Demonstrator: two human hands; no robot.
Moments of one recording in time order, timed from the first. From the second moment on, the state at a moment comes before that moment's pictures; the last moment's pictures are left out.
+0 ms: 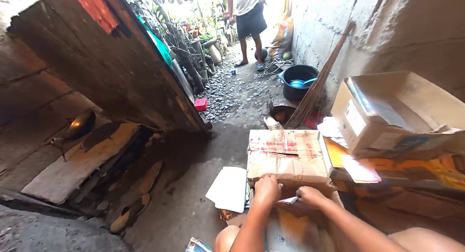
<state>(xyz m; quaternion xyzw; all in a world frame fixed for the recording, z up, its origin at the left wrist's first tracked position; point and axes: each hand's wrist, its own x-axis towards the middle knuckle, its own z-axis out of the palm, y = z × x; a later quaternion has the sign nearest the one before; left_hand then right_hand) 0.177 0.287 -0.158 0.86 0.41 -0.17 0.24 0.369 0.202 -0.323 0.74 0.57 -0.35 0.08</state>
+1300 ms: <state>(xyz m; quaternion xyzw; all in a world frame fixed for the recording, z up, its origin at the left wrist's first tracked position) 0.214 0.311 -0.181 0.54 0.47 0.34 0.61 0.407 0.206 -0.177 0.48 0.18 -0.59 -0.63</state>
